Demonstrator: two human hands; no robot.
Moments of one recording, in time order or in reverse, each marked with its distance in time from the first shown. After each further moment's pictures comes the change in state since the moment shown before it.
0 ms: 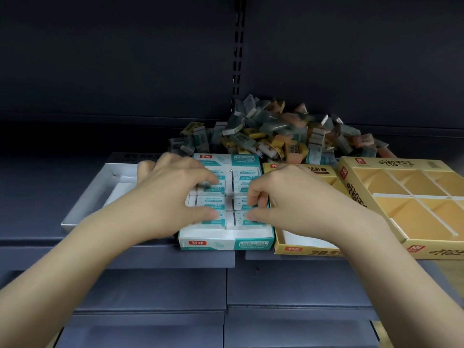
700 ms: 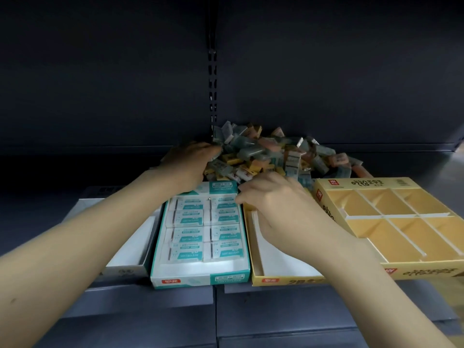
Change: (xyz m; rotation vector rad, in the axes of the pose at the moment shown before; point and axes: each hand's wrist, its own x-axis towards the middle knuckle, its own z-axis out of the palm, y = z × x) left_hand 0.127 0.005 0.003 0.088 0.104 0.044; right_hand 0.002 0.033 0.017 -0.076 0.448 -0.081
